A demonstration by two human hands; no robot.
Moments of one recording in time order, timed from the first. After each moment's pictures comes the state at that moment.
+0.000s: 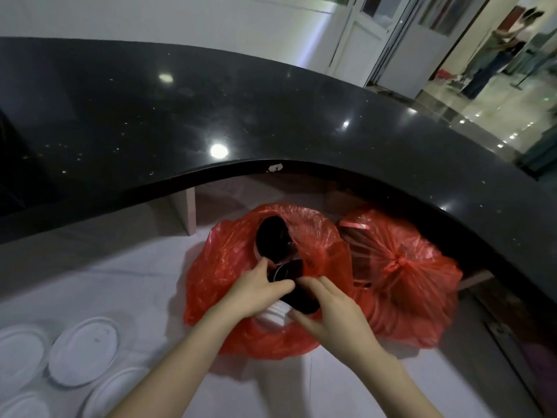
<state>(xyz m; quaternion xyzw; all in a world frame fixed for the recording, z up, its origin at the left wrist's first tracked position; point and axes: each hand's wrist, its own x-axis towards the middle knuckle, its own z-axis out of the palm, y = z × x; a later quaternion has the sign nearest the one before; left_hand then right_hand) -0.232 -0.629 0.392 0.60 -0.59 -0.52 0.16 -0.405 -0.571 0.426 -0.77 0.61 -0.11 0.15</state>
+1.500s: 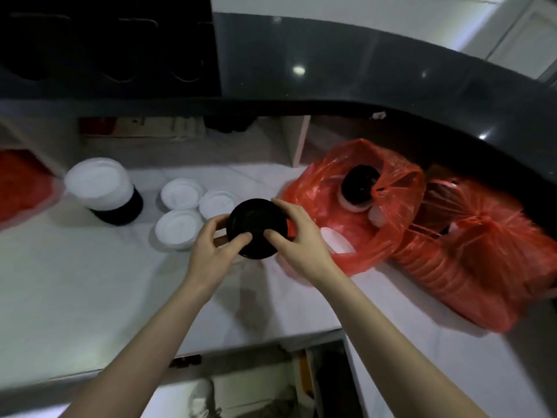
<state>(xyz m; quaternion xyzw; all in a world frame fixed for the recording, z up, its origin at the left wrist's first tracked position) -0.142 -0.400 0.398 0.68 -0.28 -0.35 0.58 -0.285 -0.488 0.426 -0.78 0.39 -0.26 0.42</state>
